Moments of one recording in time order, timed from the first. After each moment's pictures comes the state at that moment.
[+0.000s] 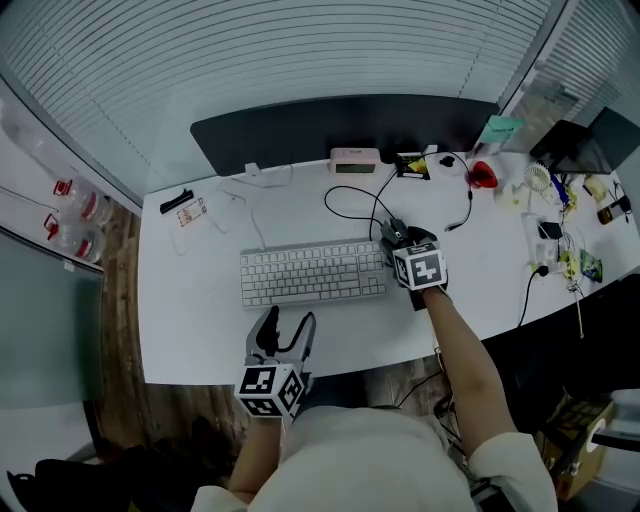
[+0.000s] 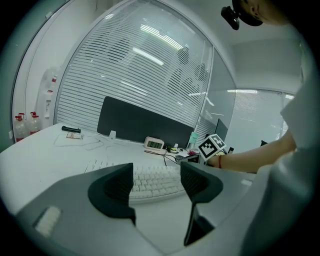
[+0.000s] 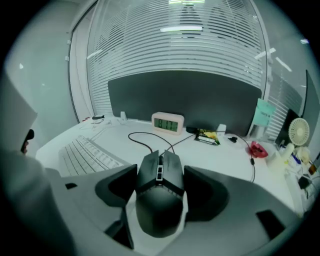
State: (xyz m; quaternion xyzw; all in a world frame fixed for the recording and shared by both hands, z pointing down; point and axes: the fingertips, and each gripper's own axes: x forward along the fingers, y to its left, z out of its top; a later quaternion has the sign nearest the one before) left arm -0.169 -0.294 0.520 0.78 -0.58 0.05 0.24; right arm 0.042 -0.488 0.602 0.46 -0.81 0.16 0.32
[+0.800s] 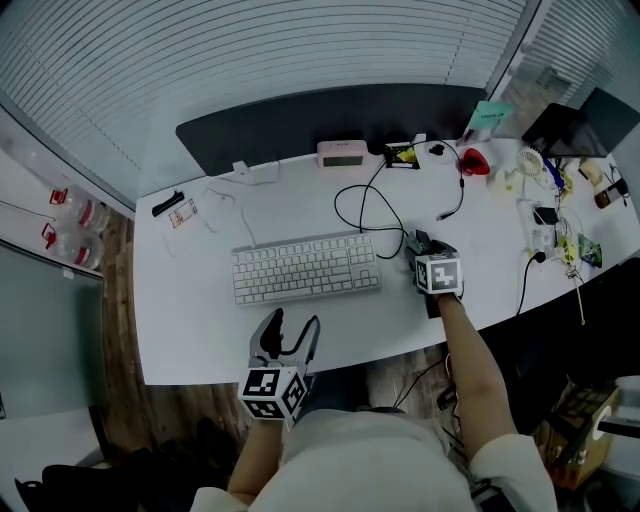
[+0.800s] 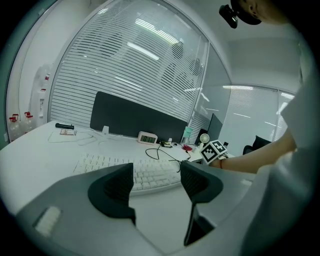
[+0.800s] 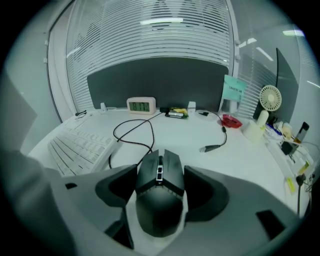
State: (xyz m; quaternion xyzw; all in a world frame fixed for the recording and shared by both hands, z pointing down) left arm -0.140 -0.280 0.530 0.79 -0.55 0.07 0.25; right arm 0.141 -0.453 0.644 0.54 -0.74 0.22 0.33
